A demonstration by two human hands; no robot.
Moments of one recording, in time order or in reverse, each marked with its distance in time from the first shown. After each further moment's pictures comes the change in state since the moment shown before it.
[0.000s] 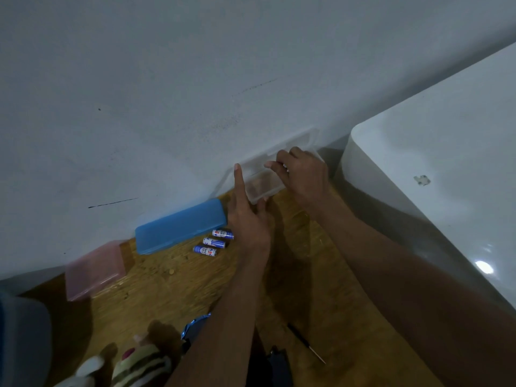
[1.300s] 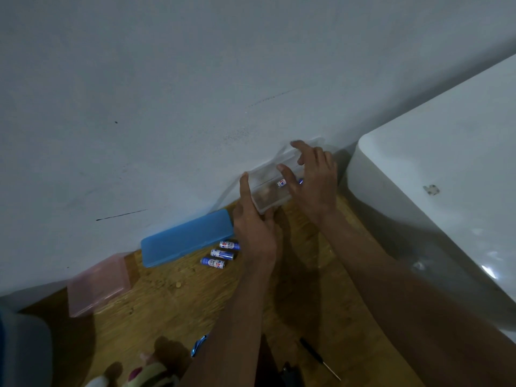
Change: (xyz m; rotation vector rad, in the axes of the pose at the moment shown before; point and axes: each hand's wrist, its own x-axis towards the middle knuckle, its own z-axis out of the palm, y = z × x) left_hand 0.008 0.009 -0.011 0.021 -0.093 -0.080; right_hand -0.001 -0.011 0.003 0.162 0.193 0.260
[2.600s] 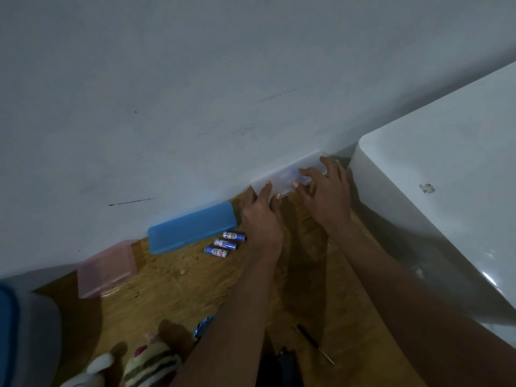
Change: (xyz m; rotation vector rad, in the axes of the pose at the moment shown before) left_hand -0.002 0.006 0.006 0.133 0.001 0.092; right_hand -0.028 0.025 -0.021 -0.201 -0.355 0.151
